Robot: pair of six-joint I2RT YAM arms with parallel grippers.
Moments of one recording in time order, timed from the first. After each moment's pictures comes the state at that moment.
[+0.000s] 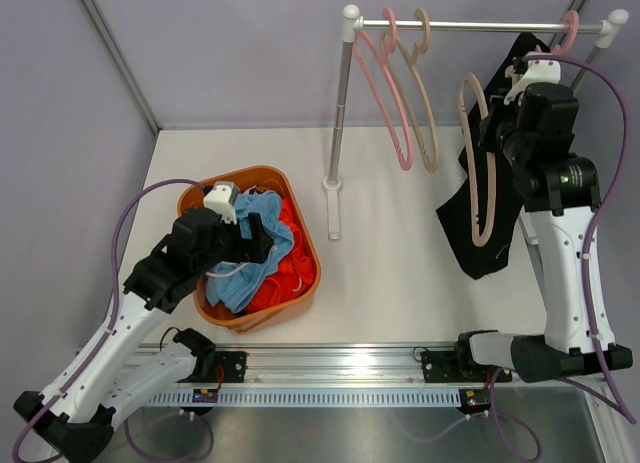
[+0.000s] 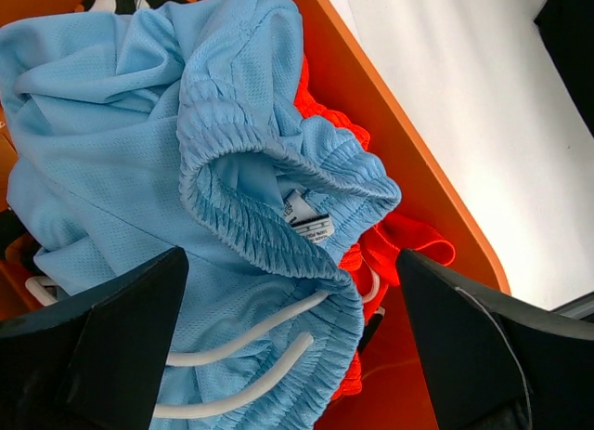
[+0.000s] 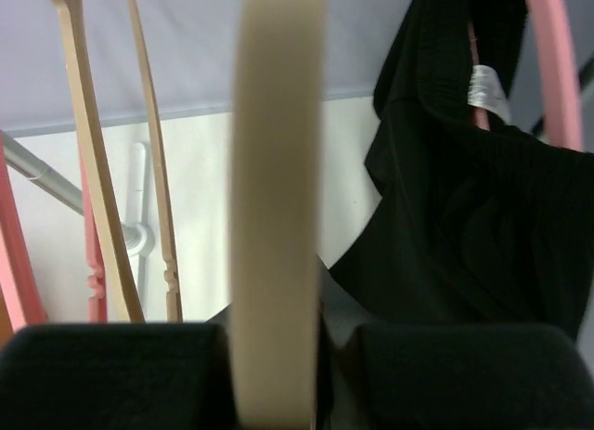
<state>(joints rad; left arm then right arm) -0.55 0.77 0.89 -0.66 -0.07 -0.37 0.14 1.27 1.80 -0.83 0.20 0.11</state>
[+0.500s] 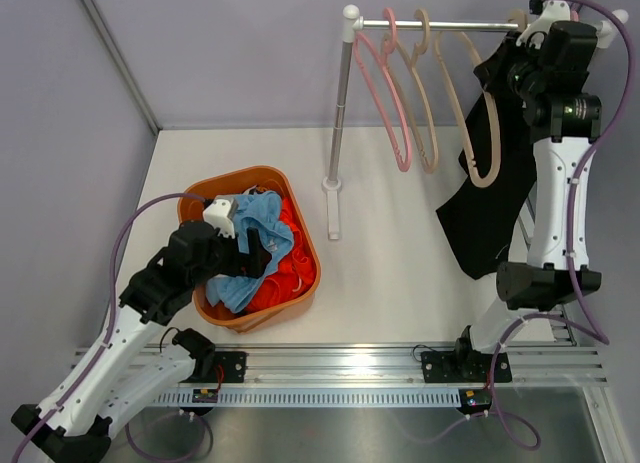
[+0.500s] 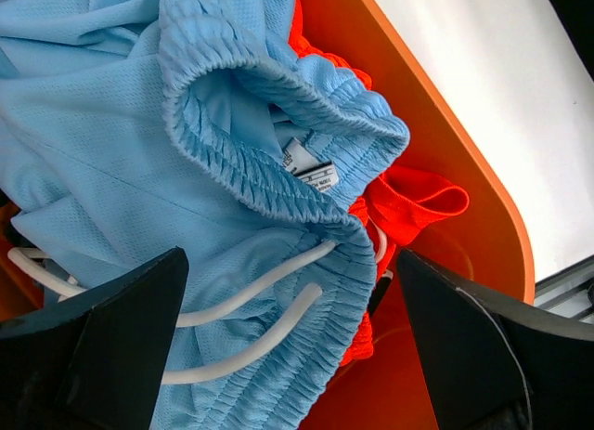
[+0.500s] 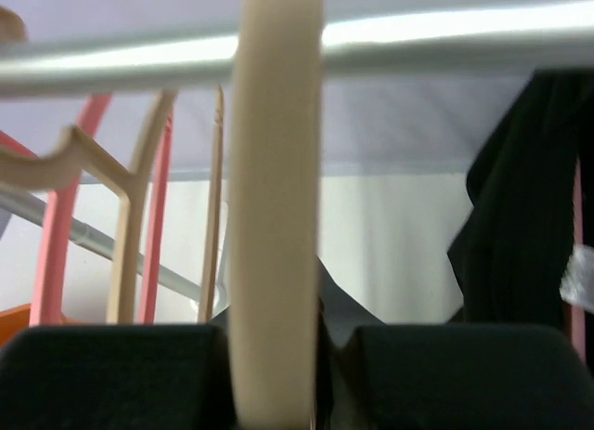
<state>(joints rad) -0.55 0.68 0.81 -0.70 -0.02 -0.34 -0.07 1.67 2.22 -0.79 -0.24 0.17</state>
